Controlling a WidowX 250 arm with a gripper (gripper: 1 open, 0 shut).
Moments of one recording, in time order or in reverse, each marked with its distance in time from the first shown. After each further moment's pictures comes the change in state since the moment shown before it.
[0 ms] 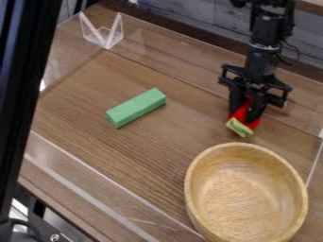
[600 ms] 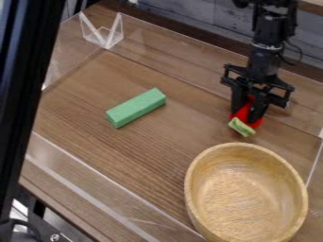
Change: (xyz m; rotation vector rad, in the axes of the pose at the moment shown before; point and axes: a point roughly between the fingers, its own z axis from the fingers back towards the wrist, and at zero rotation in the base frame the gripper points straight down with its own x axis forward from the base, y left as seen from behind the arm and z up) arm 0.003 -0.004 -0.001 -0.003 -0.004 -0.005
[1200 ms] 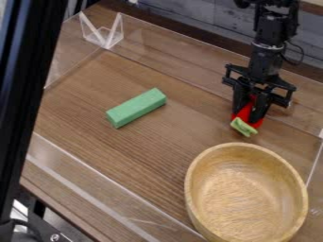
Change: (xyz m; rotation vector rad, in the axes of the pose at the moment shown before) arm 0.002 -0.003 0.000 -0.008 -0.003 -0.002
